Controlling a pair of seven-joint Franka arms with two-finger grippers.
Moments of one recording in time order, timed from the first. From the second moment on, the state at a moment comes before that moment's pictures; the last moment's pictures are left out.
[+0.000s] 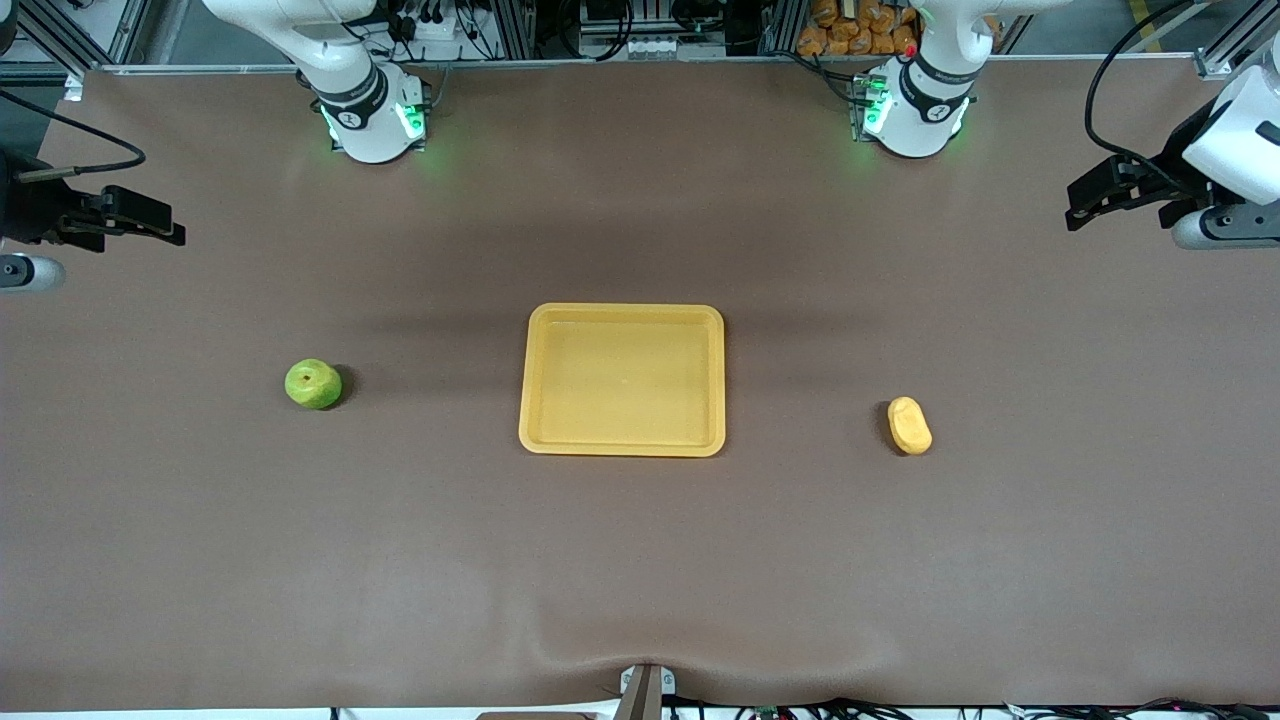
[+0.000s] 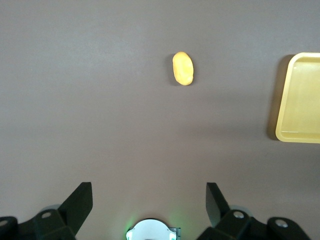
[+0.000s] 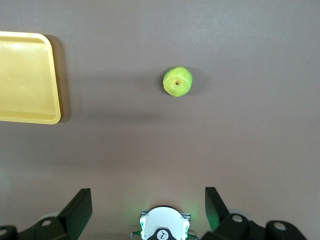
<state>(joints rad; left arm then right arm) -0.01 -0.06 -0.10 -1.57 0.05 1.47 -0.12 0.04 0.05 -0.09 -1.50 0.07 1.32 -0.08</state>
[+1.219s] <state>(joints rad) -0.01 0.09 -0.10 -1.57 0.05 1.57 -0.12 0.04 0.01 -0.10 -1.55 0.04 1.44 -0.08</state>
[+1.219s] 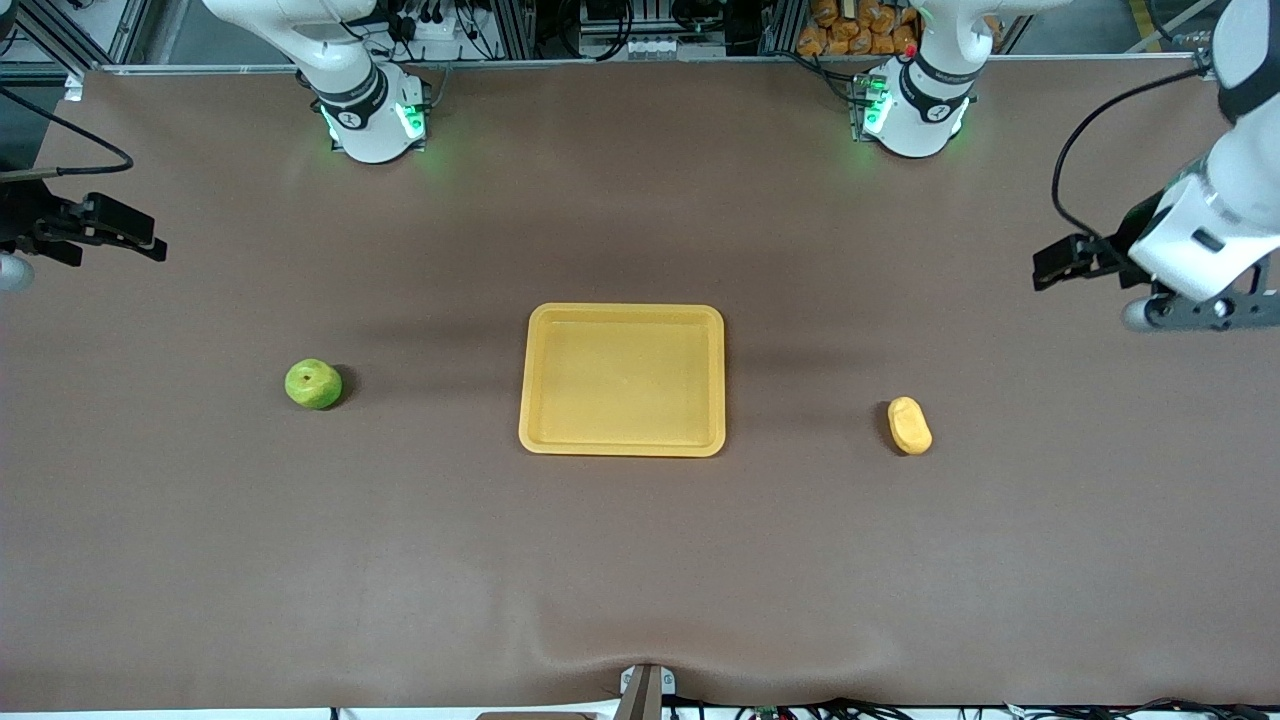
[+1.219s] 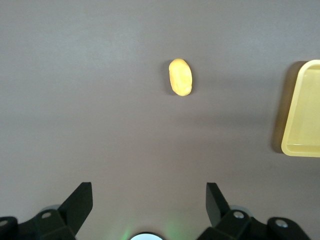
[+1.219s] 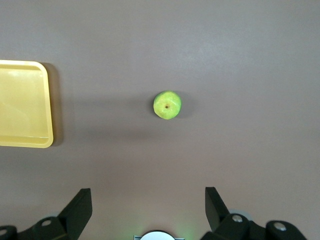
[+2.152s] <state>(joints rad) -0.04 0.35 -0.10 -1.59 0.05 1.82 -0.25 0.04 0.09 -0.09 -1.69 0.05 1.61 -0.13</state>
